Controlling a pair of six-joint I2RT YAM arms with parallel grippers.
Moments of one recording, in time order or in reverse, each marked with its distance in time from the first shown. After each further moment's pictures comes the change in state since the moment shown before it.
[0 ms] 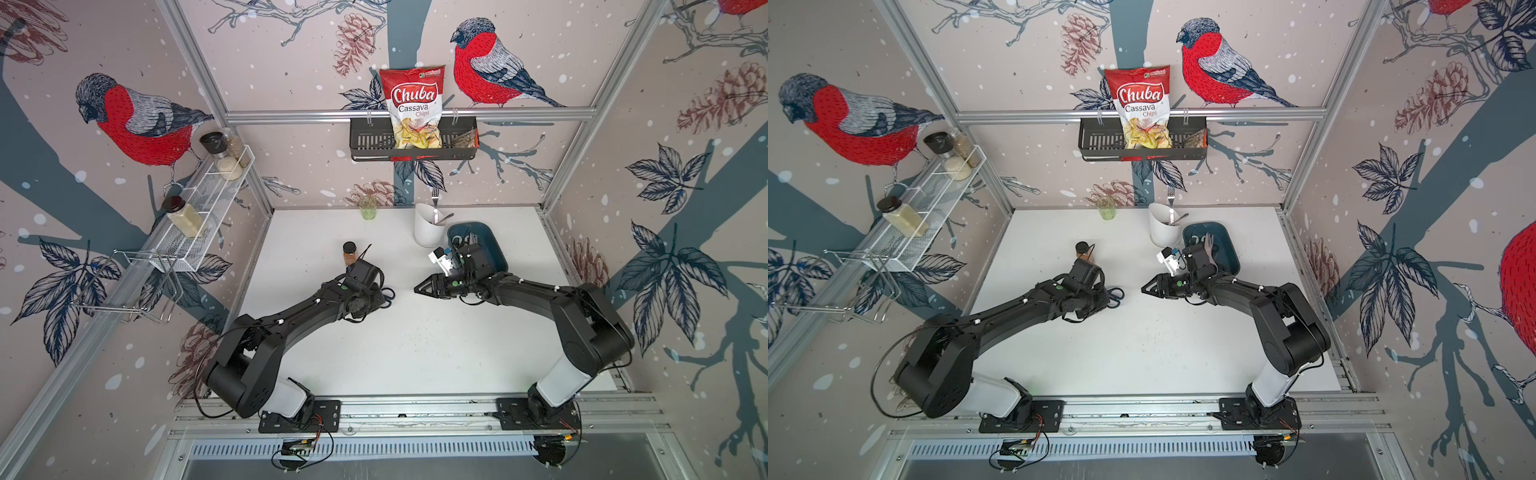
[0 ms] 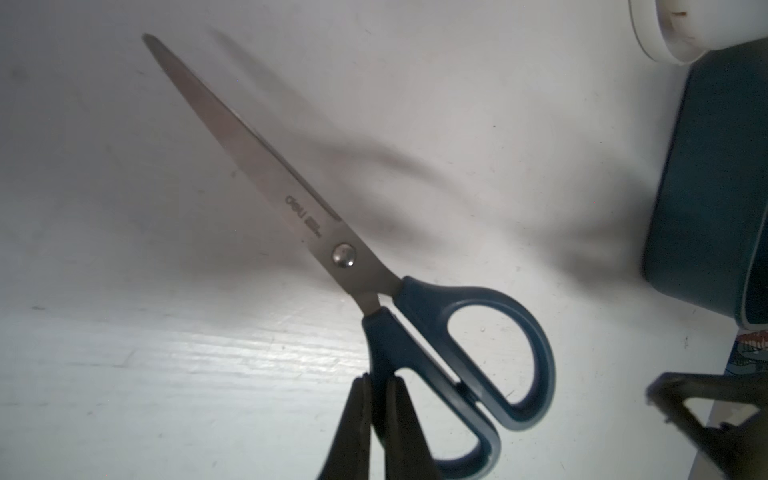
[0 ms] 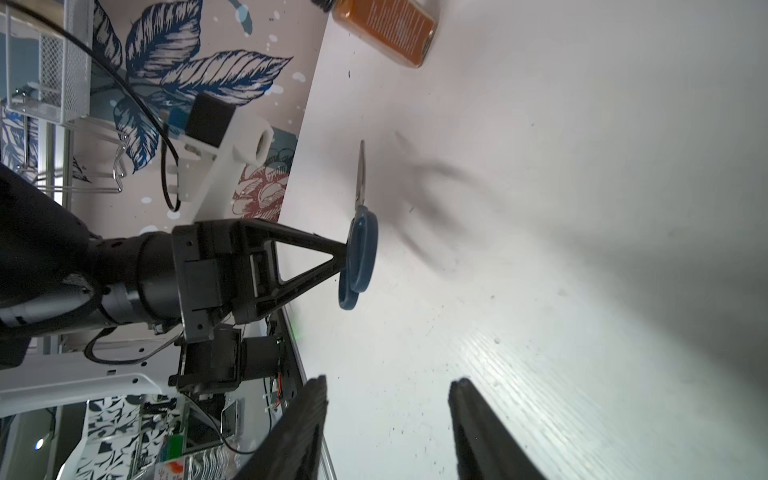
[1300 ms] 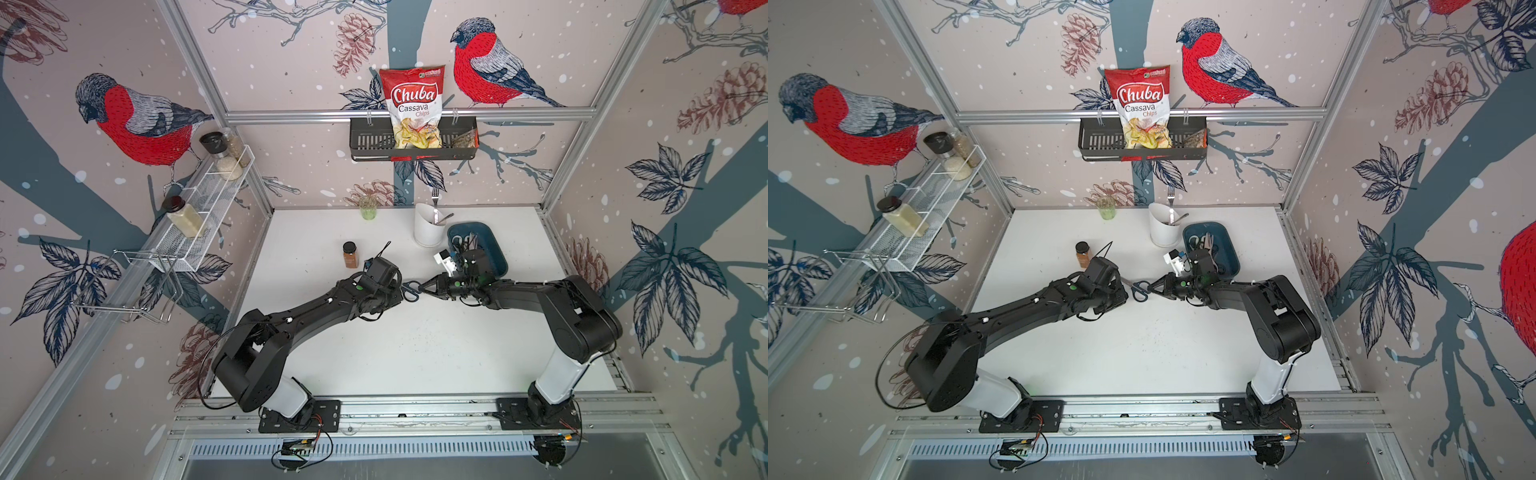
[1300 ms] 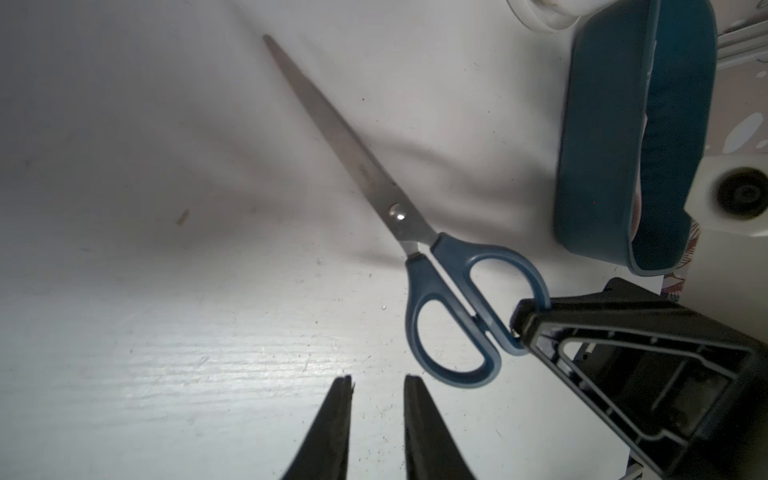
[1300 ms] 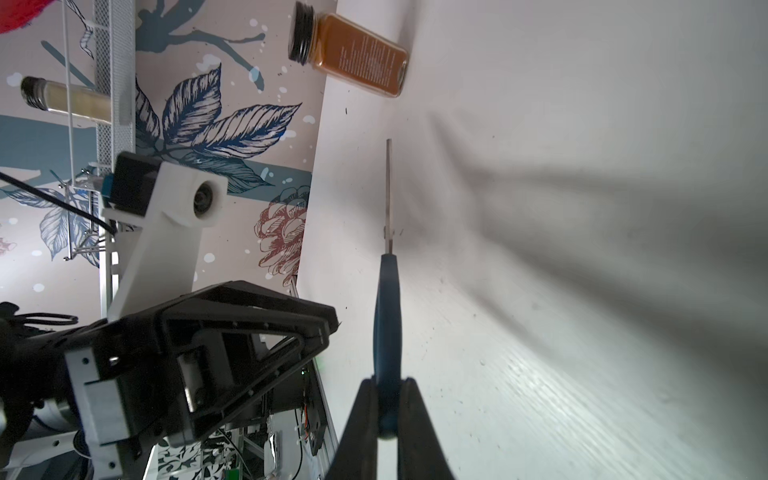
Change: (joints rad) left arm -0.109 -0.010 0.050 0.043 -0.028 -0.056; right arm -0.092 0.057 -0.085 0.273 -0.042 0.201
